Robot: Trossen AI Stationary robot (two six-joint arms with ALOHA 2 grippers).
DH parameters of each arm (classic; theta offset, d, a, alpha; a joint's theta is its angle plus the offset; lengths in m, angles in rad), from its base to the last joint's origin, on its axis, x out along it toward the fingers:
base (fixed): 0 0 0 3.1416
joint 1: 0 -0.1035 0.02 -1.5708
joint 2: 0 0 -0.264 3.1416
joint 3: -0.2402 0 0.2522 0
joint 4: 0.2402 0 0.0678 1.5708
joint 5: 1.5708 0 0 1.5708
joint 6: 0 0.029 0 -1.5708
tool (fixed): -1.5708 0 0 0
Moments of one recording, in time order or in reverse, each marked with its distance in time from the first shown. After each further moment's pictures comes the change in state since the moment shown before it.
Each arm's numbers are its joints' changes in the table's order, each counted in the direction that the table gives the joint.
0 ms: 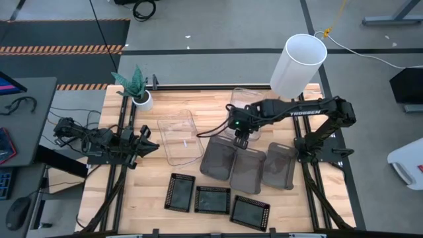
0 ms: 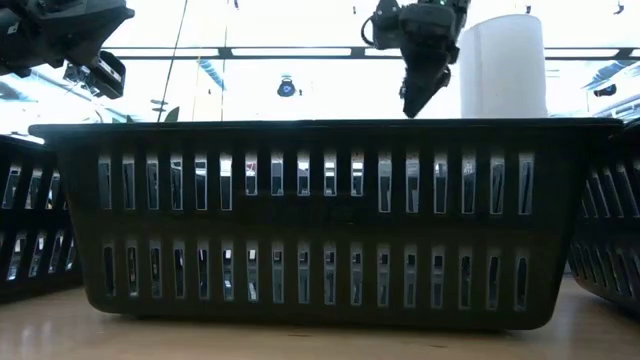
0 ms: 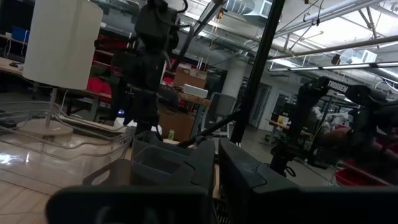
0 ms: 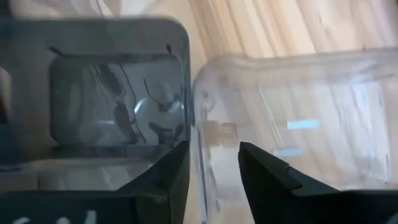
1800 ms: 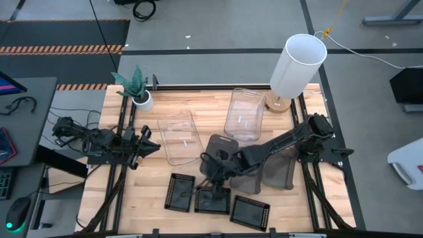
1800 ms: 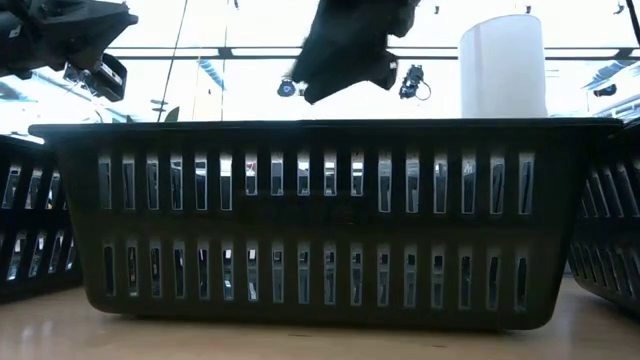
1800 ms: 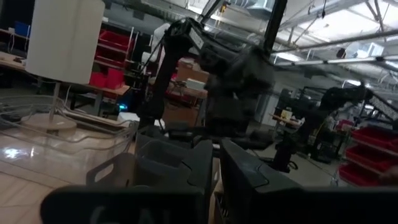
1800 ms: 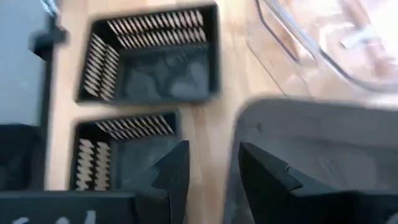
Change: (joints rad) left arm 0.000 -0.035 0.000 -0.006 0.008 0.000; right arm -0.394 -0.334 -0.083 -0.523 -0.062 0.221
